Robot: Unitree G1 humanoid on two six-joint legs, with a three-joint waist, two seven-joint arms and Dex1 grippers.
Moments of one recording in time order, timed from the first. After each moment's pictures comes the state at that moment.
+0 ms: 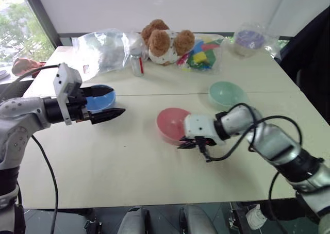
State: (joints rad) left arm -0.44 0.93 0.25 -0.26 -0.72 0.71 -0.99; right arm -0.76 -0.78 0.59 -0.22 0.01 0.32 1.22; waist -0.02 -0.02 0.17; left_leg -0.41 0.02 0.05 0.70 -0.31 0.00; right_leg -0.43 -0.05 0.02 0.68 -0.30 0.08
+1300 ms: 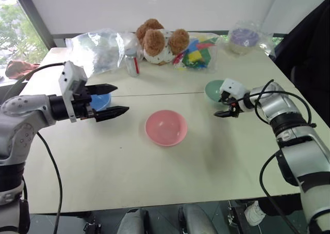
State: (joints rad) left arm -0.49 0.91 0.21 -0.23 -0.70 0.71 -0.99; right arm -1.11 -0.67 0.33 1.03 -0.21 0.07 1.08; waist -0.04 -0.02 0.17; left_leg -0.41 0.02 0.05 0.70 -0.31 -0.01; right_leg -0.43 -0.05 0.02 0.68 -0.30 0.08
